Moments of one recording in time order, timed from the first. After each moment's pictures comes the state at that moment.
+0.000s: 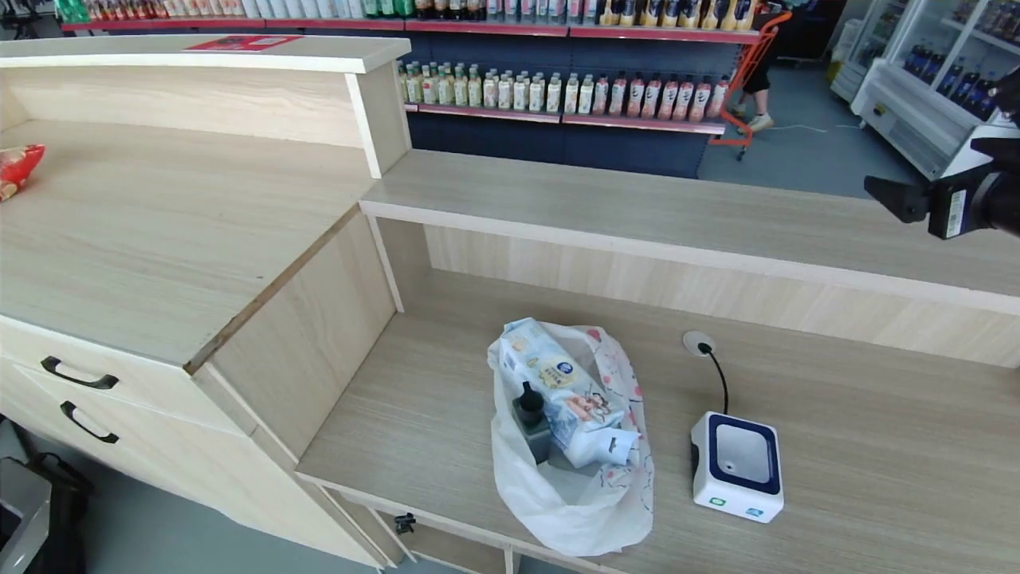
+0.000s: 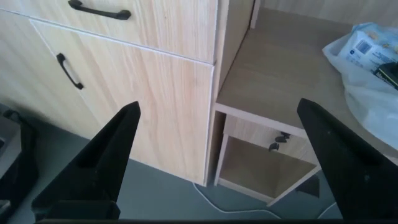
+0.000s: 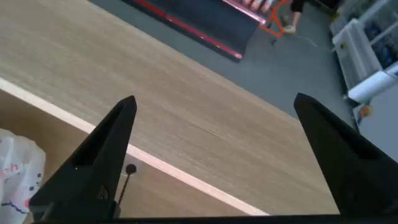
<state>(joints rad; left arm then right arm) 0.00 0.00 0.00 0.00 0.09 -0.02 -0.09 1.46 -1.02 -0.53 0.05 -0.43</state>
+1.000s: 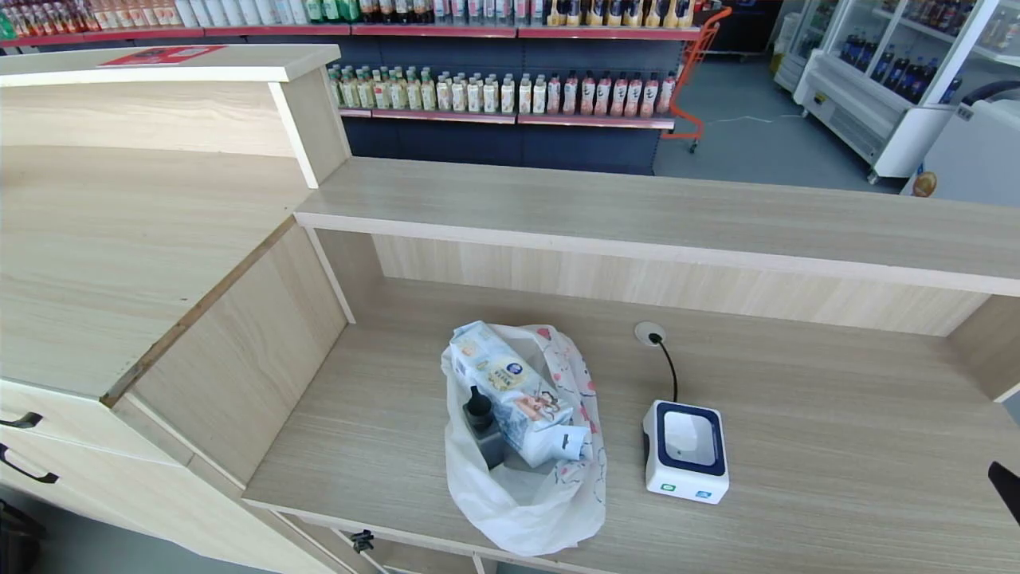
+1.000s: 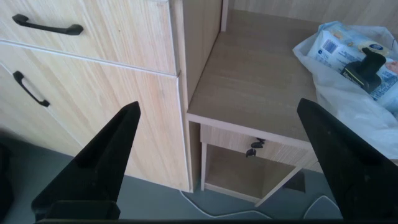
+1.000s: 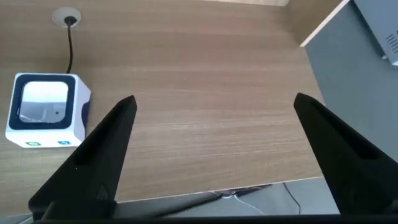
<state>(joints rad) 0.00 0.00 0.00 0.00 0.09 -0.02 -0.23 0.77 -0.10 -0.47 -0.11 -0.14</state>
